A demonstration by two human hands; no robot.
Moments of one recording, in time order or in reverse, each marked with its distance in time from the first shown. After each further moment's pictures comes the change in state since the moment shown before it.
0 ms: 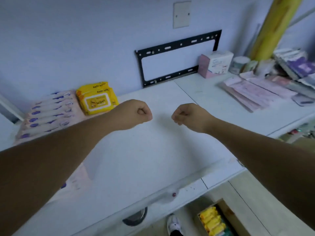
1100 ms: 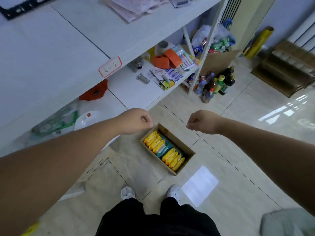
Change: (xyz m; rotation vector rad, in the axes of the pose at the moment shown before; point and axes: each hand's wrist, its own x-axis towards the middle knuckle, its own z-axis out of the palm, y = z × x) left_hand -0.123 0.227 0.382 0.012 -0.586 0.032; right_hand -0.397 0.335 -0.083 -0.181 -0.183 0.510
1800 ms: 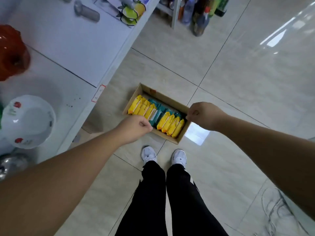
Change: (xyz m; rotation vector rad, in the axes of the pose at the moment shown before) left_hand 0.173 -0.127 0.205 -0.072 -0.306 -0.188; right_hand 0.128 0.158 0.183 0.226 -0.013 0.307
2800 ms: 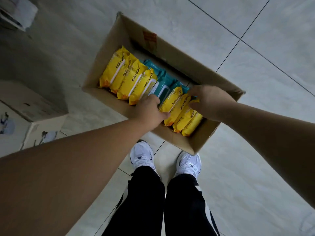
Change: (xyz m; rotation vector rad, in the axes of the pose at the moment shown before) left_hand 0.312 -0.173 0.199 0.088 0.124 -0.118; right_hand 0.281 0.130 0.217 -0.215 -0.089 -0.038
